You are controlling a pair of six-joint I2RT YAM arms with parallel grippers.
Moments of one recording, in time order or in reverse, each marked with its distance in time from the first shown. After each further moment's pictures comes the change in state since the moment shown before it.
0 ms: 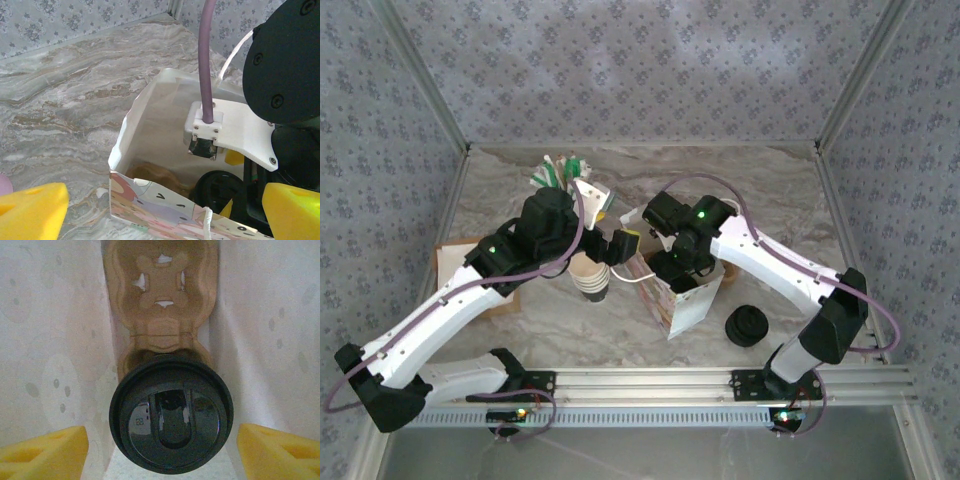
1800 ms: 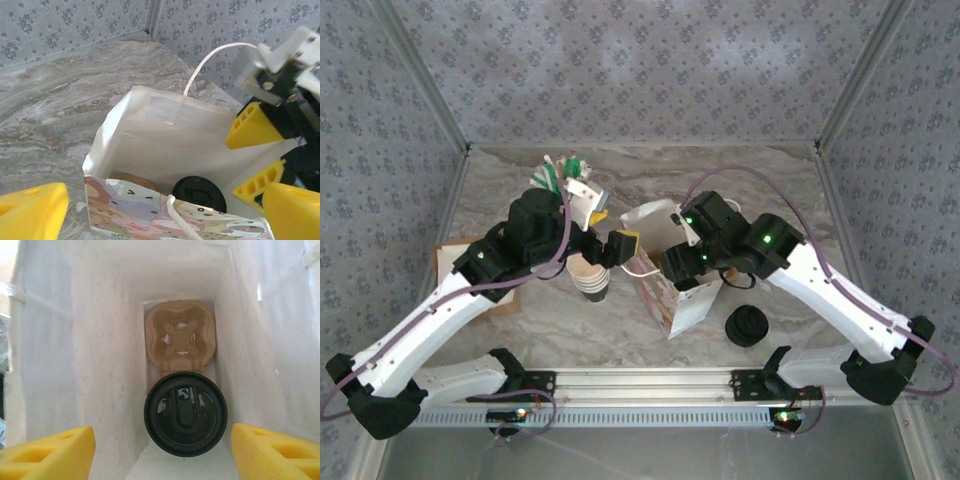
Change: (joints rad) left arm 0.000 -0.047 0.004 0.029 0.079 -0.018; right arm -0.001 -0.329 -0.088 0.163 0.016 0.031
